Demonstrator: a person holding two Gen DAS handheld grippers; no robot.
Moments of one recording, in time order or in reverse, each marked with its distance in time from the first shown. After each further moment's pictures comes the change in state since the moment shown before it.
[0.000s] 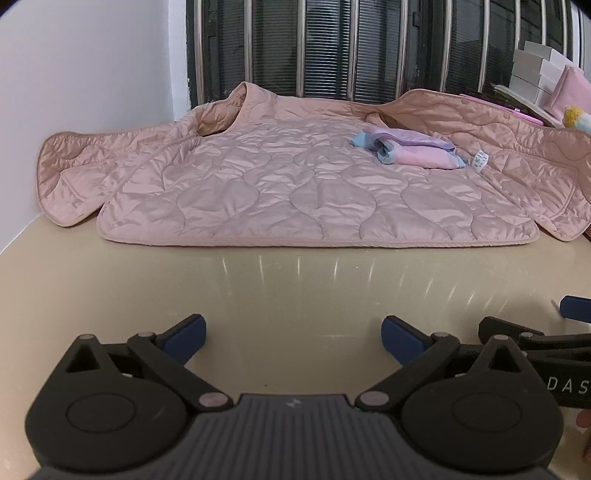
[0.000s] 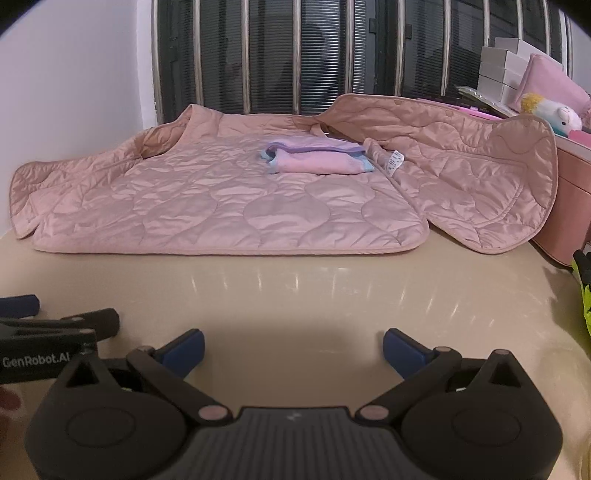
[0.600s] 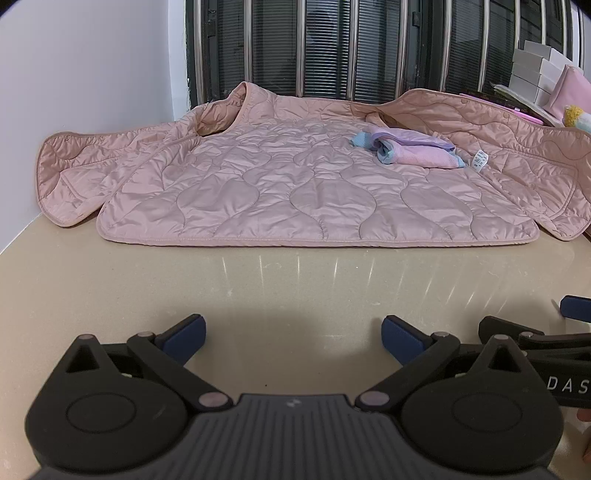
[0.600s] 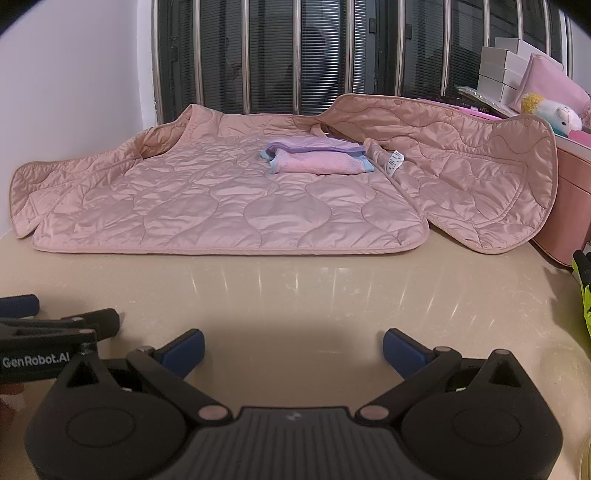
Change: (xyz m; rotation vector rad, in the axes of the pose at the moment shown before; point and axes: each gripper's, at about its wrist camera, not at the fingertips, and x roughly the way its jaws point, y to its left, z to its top) left arm 0.000 0.001 0.001 0.001 0.002 0.002; right arm 0.000 -0.002 0.000 -0.002 0.000 0.002
